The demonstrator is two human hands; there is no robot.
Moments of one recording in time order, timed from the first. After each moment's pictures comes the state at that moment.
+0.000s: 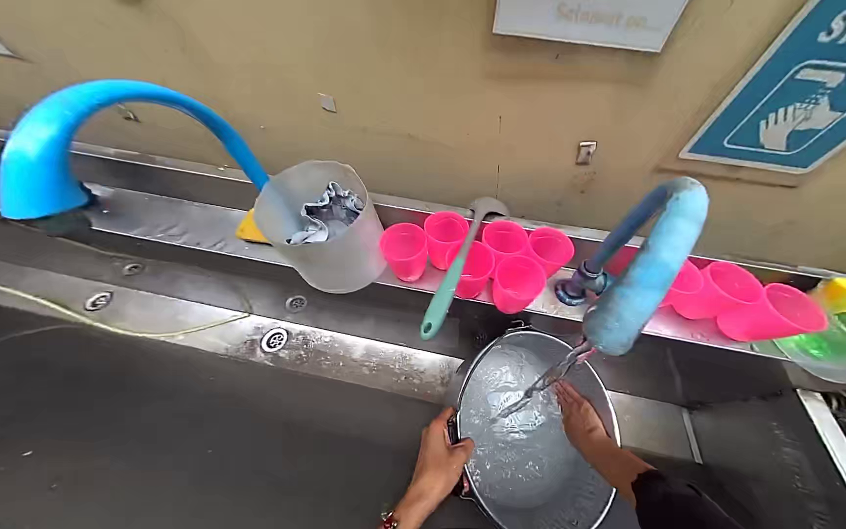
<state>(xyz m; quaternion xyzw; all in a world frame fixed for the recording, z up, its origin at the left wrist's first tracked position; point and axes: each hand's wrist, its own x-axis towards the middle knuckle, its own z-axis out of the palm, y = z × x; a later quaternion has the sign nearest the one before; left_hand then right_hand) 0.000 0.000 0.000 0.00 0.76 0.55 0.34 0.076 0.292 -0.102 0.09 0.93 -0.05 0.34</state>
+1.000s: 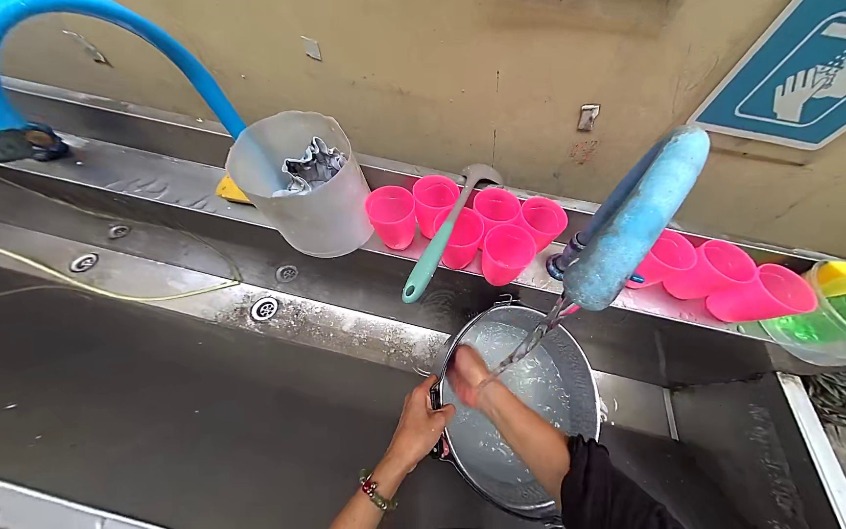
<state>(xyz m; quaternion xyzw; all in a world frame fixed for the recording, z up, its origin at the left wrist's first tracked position) -0.003 -0.001 -0.001 0.01 0.75 0.56 0.34 -0.026 0.131 -0.018 0.35 0.42 -0.83 0.12</state>
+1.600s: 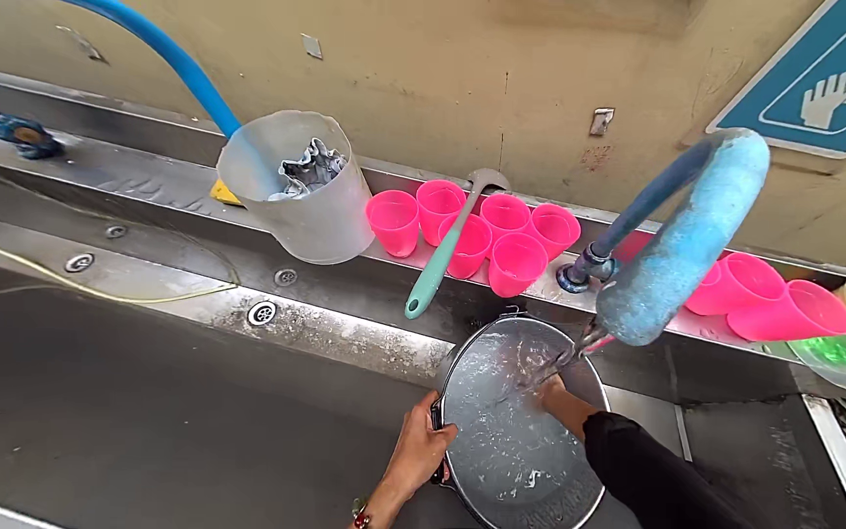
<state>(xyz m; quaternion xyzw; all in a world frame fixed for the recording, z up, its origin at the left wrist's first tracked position) -0.006 -0.003 0.000 -0.01 0.75 0.55 0.36 0.000 0.263 -0.088 0.08 0.89 -0.05 0.45</state>
